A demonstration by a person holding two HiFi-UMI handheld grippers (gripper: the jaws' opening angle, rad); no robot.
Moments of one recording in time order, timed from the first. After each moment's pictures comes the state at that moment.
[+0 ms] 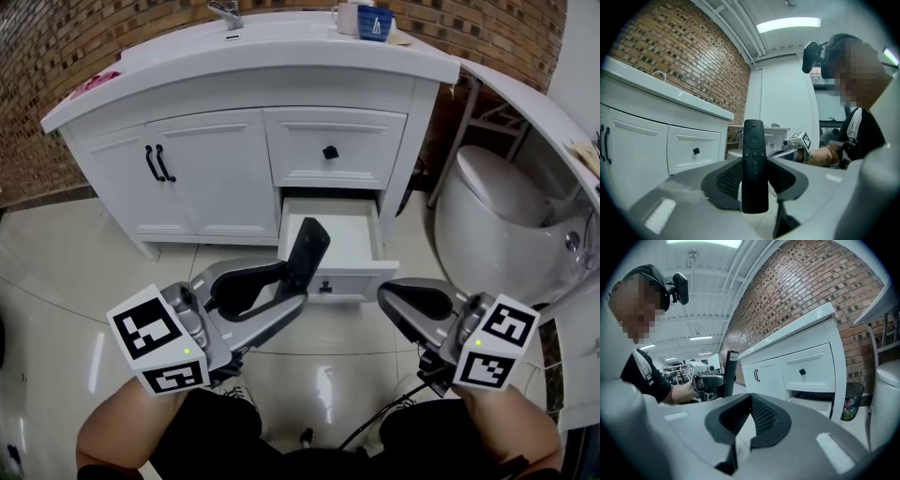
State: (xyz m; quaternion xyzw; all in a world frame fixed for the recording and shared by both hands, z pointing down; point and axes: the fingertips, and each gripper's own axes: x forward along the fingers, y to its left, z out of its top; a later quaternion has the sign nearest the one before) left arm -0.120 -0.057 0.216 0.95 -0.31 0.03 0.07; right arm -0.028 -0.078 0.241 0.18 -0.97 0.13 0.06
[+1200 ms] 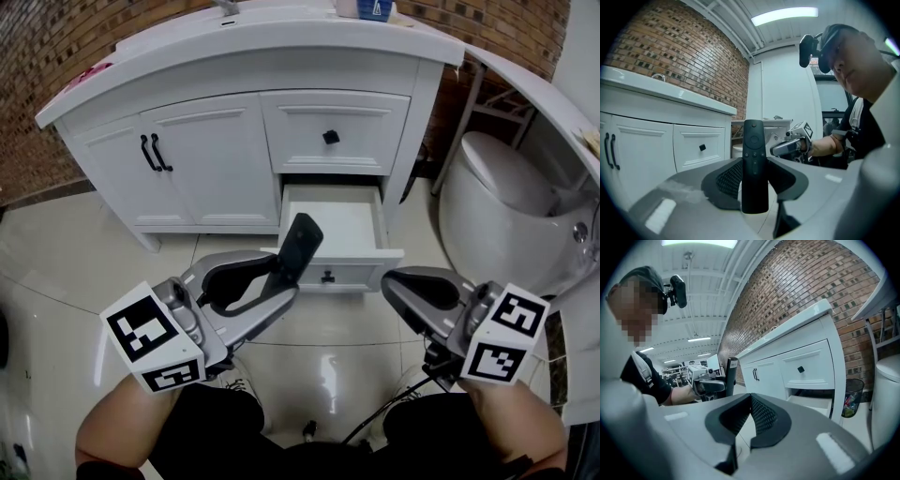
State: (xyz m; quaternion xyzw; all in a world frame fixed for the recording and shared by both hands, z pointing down) left arm -0.127 -0.063 0.236 0.94 -0.33 0.07 0.05; right arm -0.025 -0.084 0.246 0.18 -0.97 0.15 0.06
